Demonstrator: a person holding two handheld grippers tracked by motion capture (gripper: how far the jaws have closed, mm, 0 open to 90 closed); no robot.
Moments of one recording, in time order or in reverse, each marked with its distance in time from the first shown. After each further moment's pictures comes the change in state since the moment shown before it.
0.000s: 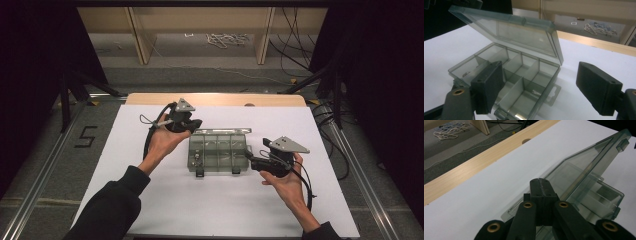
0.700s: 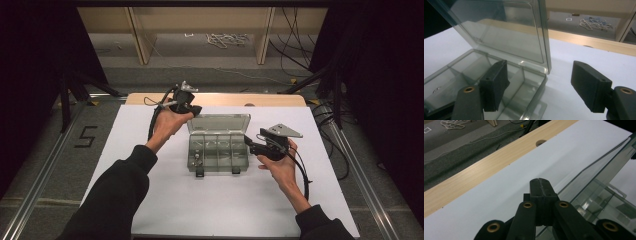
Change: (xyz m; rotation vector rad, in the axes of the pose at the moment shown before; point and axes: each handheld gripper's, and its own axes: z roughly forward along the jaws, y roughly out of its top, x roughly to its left) left arm 0.028 0.037 0.016 0.084 0.057 -0.027; right arm -0.028 0.008 0.042 0.008 -0.033 0.049
